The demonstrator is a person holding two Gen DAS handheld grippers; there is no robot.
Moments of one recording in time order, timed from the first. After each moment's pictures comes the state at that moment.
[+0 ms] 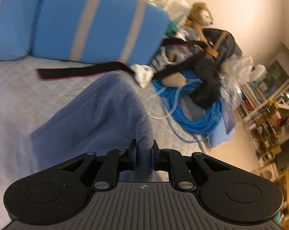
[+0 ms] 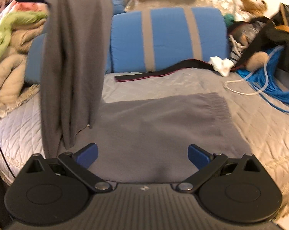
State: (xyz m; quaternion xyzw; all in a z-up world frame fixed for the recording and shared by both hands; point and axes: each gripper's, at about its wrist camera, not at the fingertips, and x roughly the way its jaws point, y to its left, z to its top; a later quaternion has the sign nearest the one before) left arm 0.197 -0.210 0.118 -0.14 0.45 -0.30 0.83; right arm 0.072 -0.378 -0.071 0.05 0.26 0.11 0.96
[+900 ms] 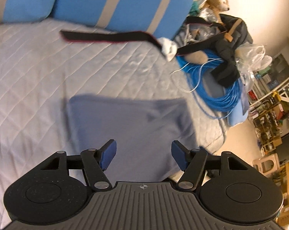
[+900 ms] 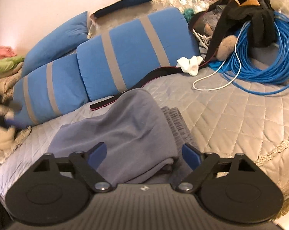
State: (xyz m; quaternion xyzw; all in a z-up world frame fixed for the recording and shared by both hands) left arm 0.191 -0.105 0.015 -0.14 0.50 -0.28 0.81; right arm 0.106 -0.477 -0.087 0.18 0.23 0.09 0.95
